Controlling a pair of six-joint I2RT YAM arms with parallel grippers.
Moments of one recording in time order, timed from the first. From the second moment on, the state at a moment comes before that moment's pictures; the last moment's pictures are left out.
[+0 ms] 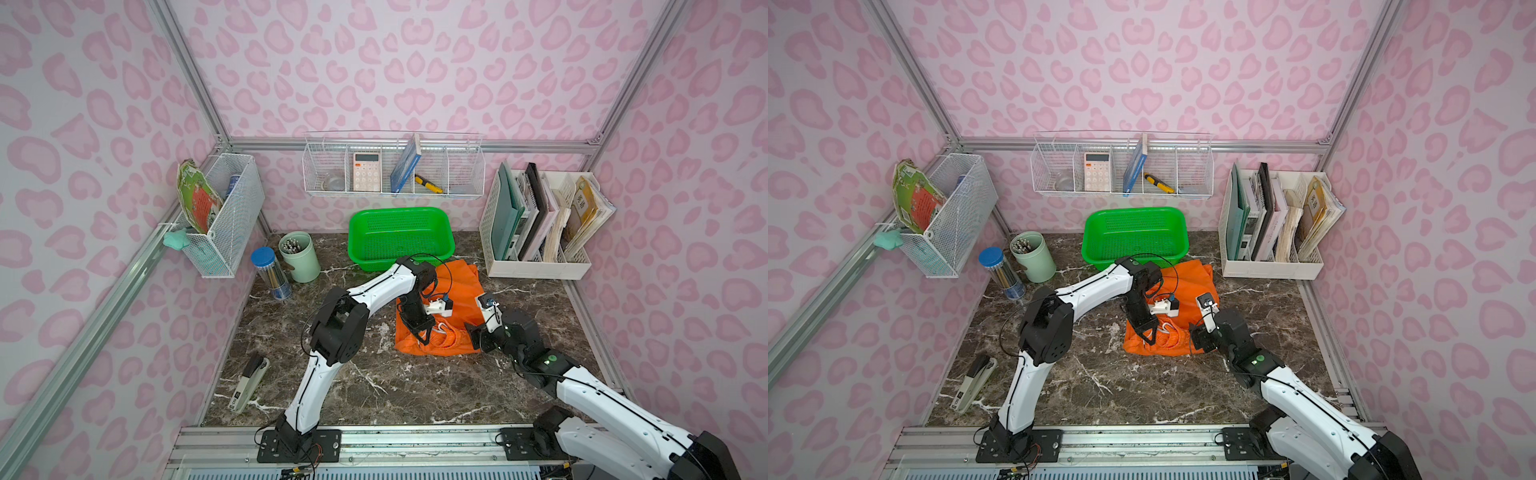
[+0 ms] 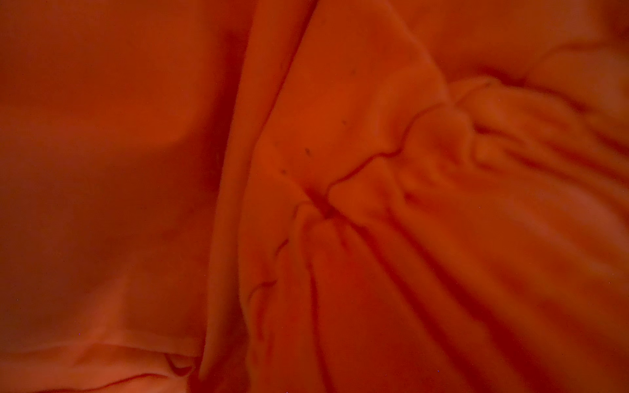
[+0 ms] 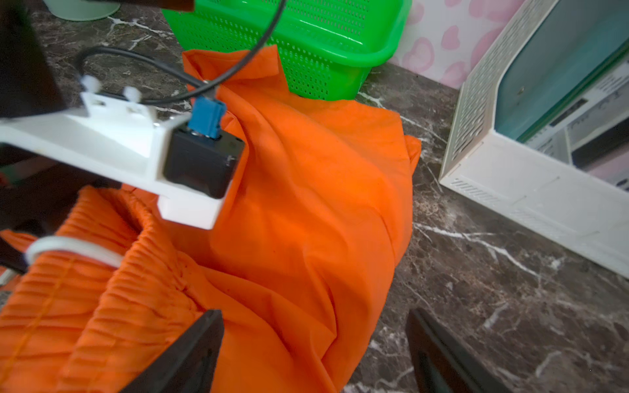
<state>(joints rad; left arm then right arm) -0.67 2.29 1.94 -1.38 0.55 0.45 0.61 0.91 0.46 -0.09 0.15 -0.10</state>
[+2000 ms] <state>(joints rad) -0.61 2.52 2.11 -1.56 0.71 0.53 0.76 1.45 0.48 0.18 0.03 -1.10</state>
